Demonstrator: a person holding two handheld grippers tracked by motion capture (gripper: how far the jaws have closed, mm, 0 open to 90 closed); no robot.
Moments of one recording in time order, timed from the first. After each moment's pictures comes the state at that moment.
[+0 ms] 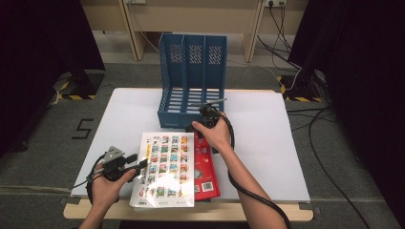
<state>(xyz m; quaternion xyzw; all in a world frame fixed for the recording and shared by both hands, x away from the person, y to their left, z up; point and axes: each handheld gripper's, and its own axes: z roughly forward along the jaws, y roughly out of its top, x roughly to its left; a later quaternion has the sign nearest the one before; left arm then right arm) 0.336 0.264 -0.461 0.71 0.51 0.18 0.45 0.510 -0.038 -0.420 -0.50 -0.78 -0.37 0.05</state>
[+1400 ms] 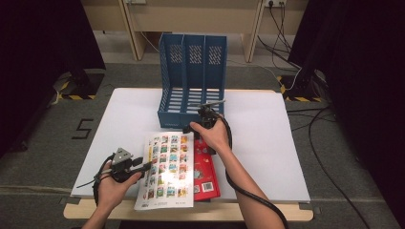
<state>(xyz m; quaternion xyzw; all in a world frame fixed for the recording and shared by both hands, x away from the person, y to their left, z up) 0.337 0.249 -0.467 0.74 0.49 0.18 0.42 0.507 -0.033 -0.423 -0.52 -0.77 -0.37 0.07</state>
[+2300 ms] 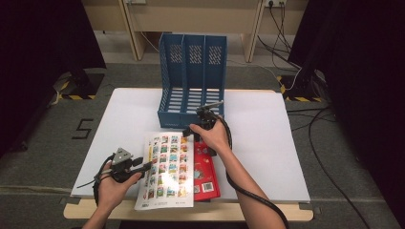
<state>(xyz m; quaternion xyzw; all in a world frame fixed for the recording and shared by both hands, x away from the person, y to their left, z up) 0.337 0.250 -0.468 0.74 0.49 0.18 0.42 0.508 -0.032 -0.430 -0.53 -0.77 -0.35 0.09</state>
